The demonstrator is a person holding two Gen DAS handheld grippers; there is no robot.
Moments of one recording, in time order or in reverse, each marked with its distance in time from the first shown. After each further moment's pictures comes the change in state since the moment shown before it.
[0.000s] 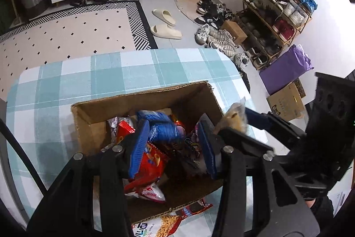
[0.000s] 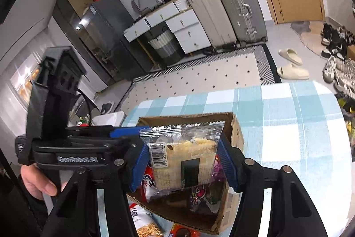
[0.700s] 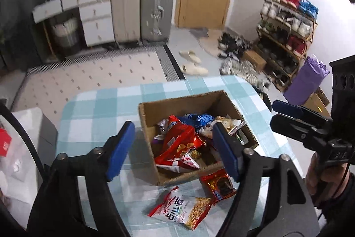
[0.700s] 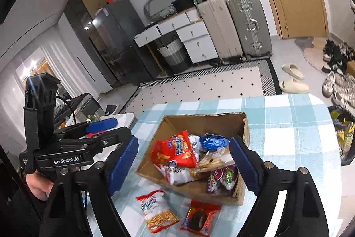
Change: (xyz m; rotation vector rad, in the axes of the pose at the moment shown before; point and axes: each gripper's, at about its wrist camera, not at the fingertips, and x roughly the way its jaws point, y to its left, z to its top) left arm -0.137 -0.009 -0.096 0.087 -0.331 0.238; right arm -0.071 0.049 -0.021 -0.082 -0.092 0.023
